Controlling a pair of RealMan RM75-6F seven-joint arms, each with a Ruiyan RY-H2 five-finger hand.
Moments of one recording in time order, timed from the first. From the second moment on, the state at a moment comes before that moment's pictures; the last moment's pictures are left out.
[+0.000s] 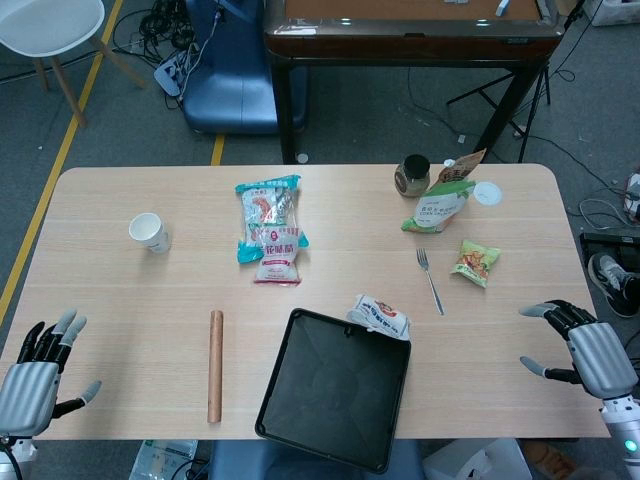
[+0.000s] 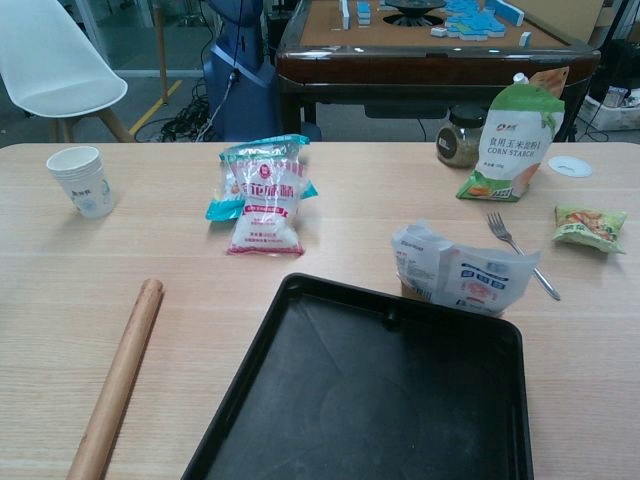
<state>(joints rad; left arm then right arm) -0.03 -1.19 0.01 -1.63 1.59 1.58 0.08 0.13 -1.14 -0.02 -1.38 -1.65 1.53 0.34</state>
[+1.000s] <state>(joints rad) -0.02 -1.19 0.00 -1.61 1.58 1.57 0.06 0.18 -1.15 -0.01 -1.44 -1.64 1.43 0.25</state>
